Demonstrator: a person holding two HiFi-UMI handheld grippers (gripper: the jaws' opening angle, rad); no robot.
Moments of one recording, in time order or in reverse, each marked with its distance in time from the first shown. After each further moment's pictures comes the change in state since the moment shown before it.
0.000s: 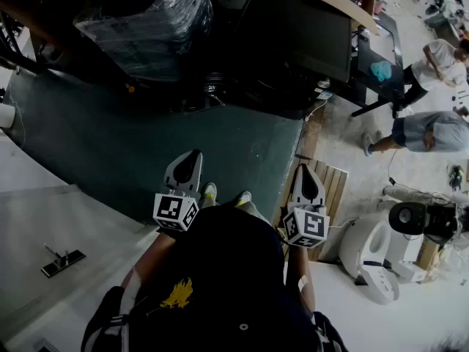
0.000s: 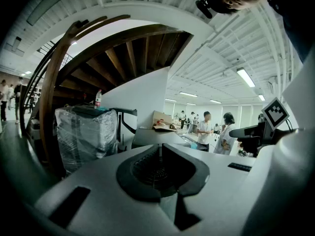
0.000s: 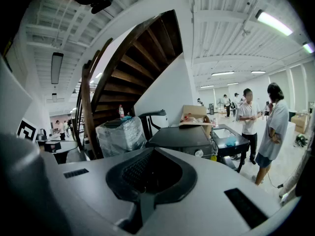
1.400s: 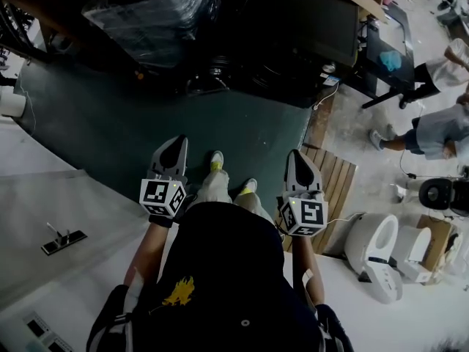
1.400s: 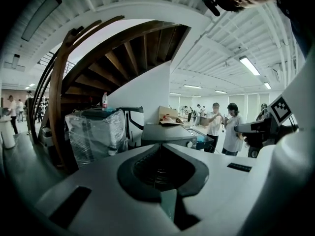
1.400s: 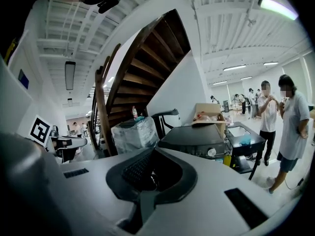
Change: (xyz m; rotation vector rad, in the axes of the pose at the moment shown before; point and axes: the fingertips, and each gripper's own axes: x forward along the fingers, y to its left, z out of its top) left arm -0.040 0.004 0.002 0.038 0.068 0.093; right arm -0.022 0.017 -0.013 -0.008 -0.001 0.181
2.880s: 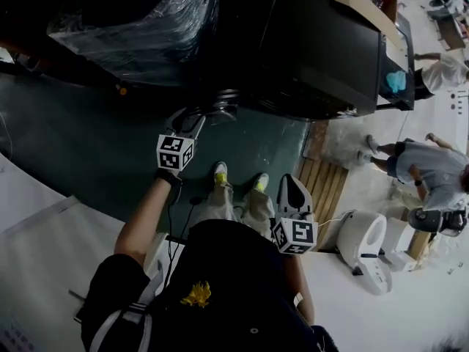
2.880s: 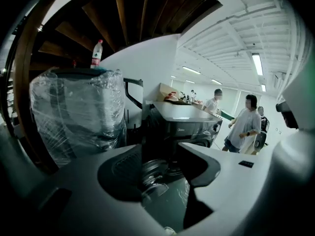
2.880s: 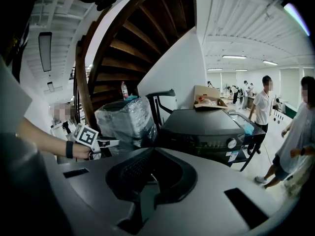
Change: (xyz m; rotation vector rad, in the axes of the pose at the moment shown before) left arm 0.330 0.259 -0.101 -0.047 0.235 -0.194; right arm 0.252 0.081 -0.017 0.015 0.238 -0.149
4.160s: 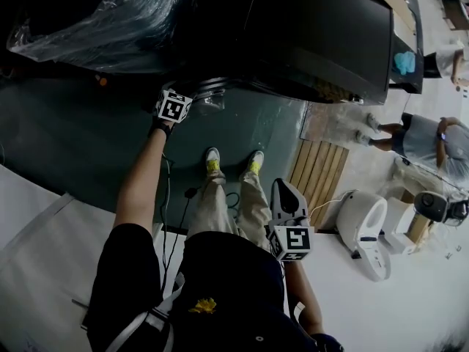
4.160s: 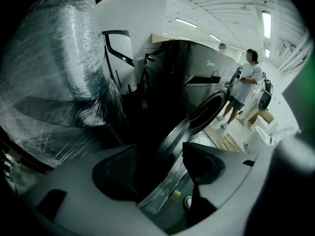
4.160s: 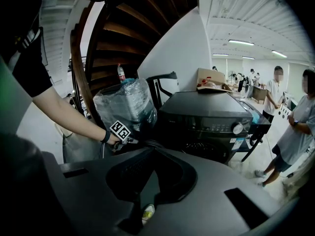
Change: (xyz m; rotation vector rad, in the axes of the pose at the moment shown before) left arm 0.211 0.067 -0.150 0.145 0.460 -0.032; right arm 0.053 -0.037 -0.056 0.002 0.179 0.049
